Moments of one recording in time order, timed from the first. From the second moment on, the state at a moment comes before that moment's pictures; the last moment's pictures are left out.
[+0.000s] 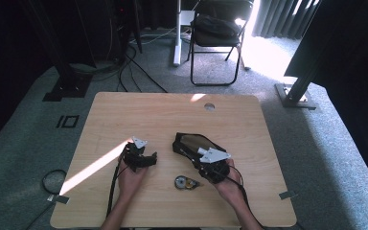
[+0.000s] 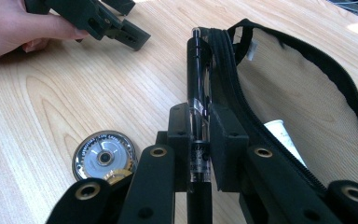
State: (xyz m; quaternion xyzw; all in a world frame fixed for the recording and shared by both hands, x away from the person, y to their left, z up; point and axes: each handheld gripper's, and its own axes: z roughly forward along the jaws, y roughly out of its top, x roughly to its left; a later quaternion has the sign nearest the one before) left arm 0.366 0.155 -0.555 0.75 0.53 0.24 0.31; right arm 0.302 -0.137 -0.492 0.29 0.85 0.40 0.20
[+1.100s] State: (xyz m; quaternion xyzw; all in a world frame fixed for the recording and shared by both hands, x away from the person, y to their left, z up) left arm 0.366 0.155 -0.555 0.75 0.53 0.24 0.31; right arm 0.307 -0.145 -0.475 0.30 0.84 0.41 0.21
